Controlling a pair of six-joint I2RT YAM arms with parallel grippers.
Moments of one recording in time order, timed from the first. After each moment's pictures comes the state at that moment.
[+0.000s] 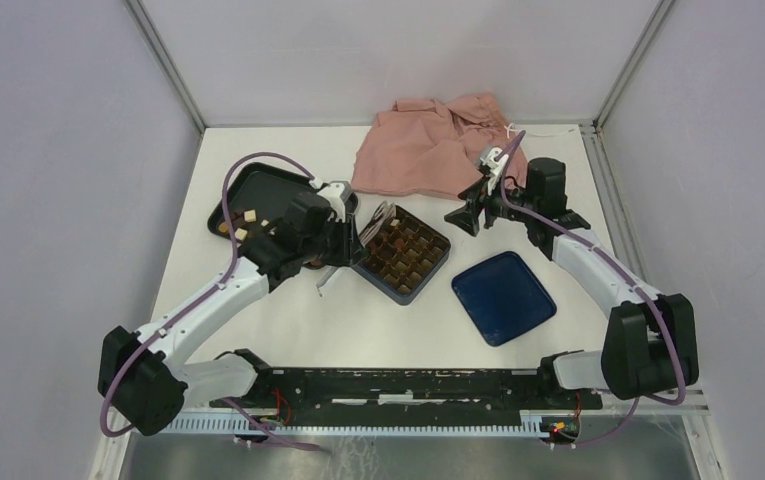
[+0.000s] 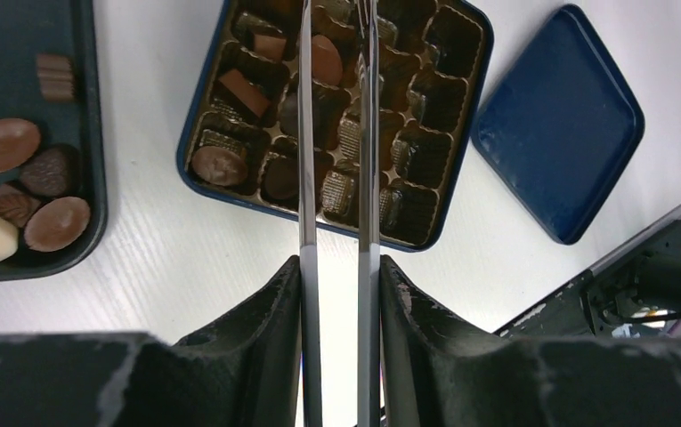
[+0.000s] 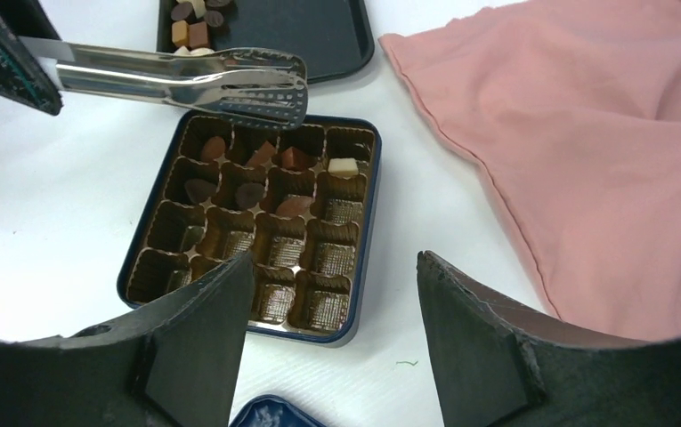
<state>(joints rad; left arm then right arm) -0.60 1.16 0.90 -0.43 0.13 -0.43 0.19 1.36 0.89 0.04 -0.82 -0.25</state>
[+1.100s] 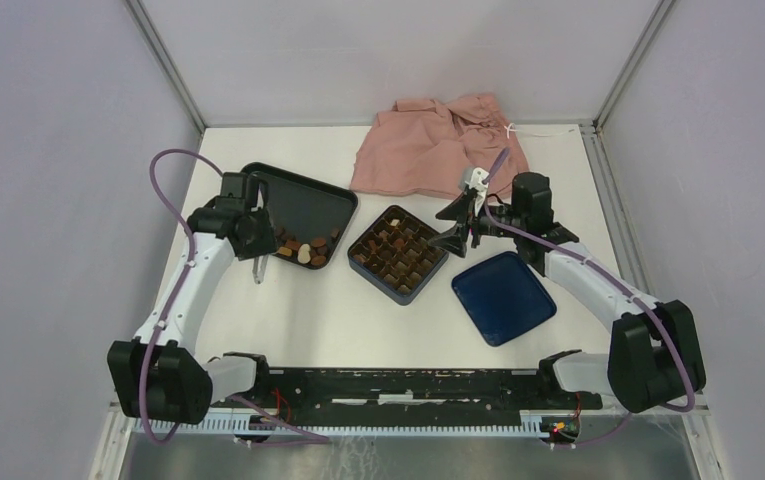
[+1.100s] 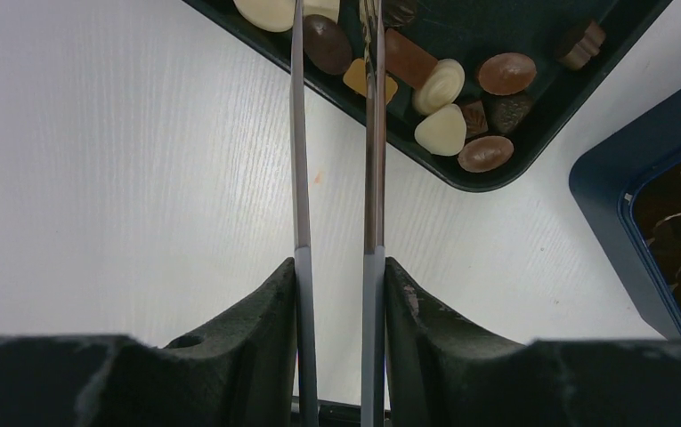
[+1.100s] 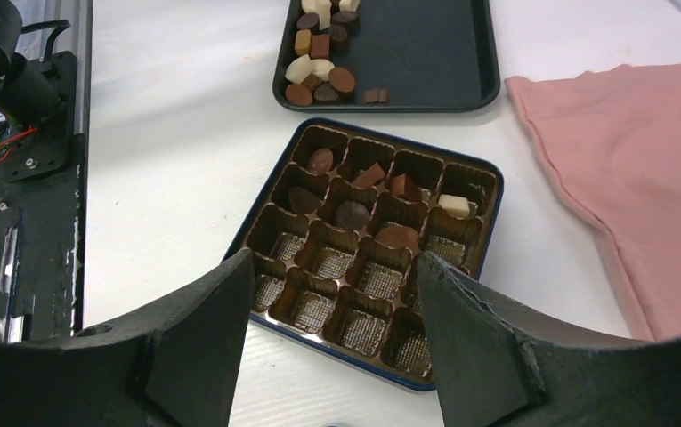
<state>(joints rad) -0.10 1.20 1.05 -0.91 -0.15 -0.30 0.30 1.29 0.78 0.16 -0.96 -0.22</state>
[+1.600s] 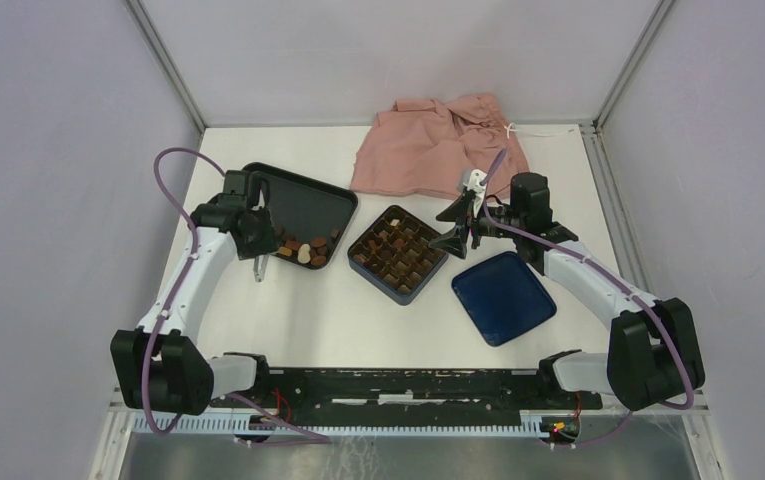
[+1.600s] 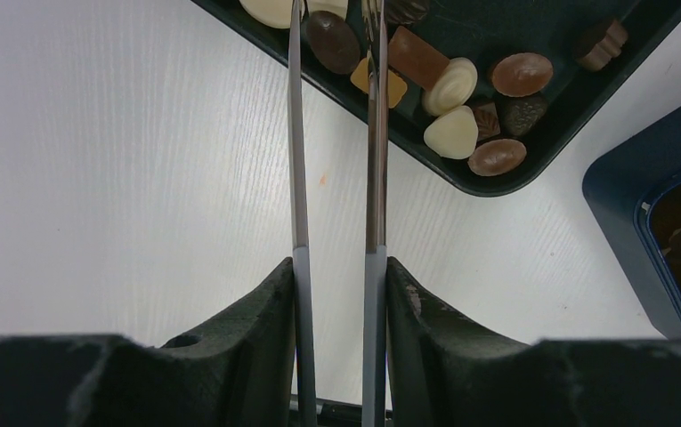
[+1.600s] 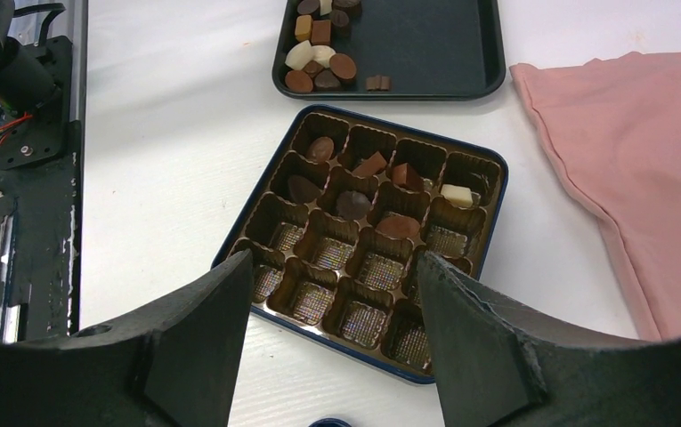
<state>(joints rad) -0.09 1.25 1.07 -0.91 -0.16 -0.30 0.31 1.31 0.79 0.11 -0.96 -0.26</state>
